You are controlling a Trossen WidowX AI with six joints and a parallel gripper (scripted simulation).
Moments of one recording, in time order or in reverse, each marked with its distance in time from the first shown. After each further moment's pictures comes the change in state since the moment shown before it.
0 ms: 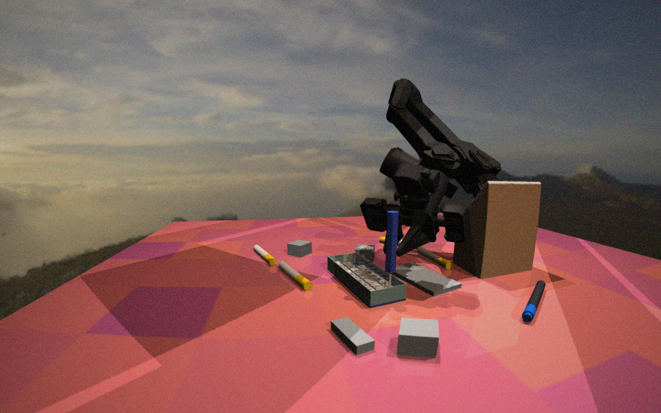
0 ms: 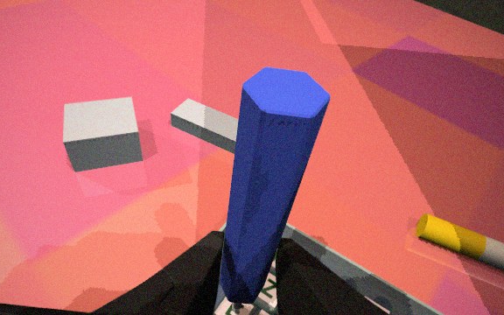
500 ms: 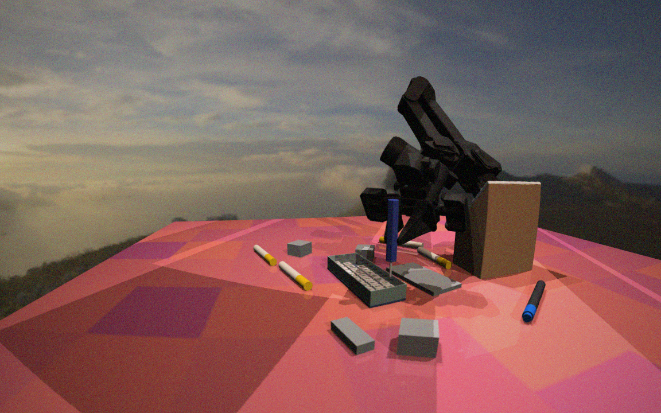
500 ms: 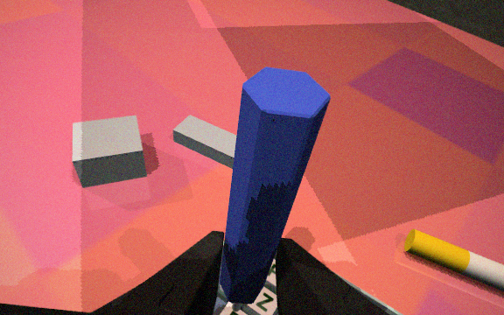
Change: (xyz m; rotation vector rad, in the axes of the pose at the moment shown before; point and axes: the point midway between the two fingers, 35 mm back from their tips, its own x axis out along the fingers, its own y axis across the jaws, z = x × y) arm -0.008 0.000 0.016 -0.004 0.002 0.003
